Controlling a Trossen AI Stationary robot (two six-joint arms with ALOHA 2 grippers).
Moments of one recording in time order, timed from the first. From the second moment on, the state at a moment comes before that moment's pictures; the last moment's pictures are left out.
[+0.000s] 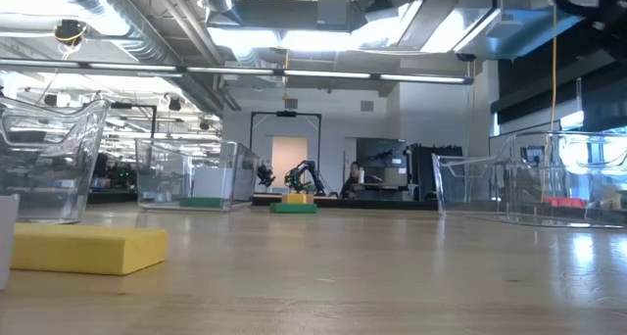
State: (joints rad) left arm 0.01 0.84 0.80 0.22 -0.20 -0.15; right arm 0.69 1.47 0.99 -0.95 -0.25 1.93
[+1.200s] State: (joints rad) left arm 0.01 0.84 0.80 0.24 -0.22 -0.16; right arm 0.87 1.47 0.75 -0.57 -0.28 2.25
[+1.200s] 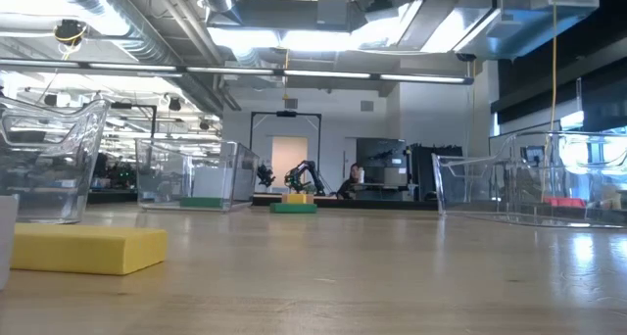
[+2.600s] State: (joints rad) left arm 0.01 0.84 0.80 0.25 -0.22 -0.16; right arm 0.87 1.62 0.75 -0.60 -0.28 2.24
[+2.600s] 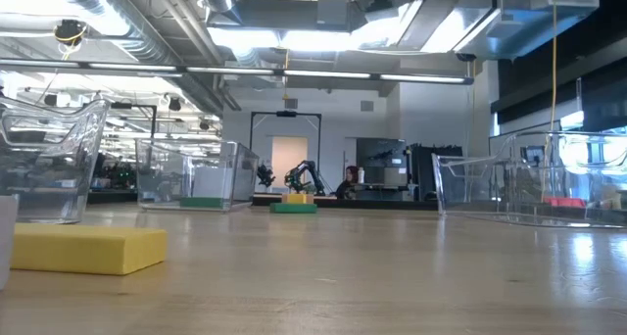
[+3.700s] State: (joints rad) left arm 0.01 0.83 0.80 0.24 -0.18 -0.35; right arm 0.35 1.15 0.74 -0.09 0.28 0.82
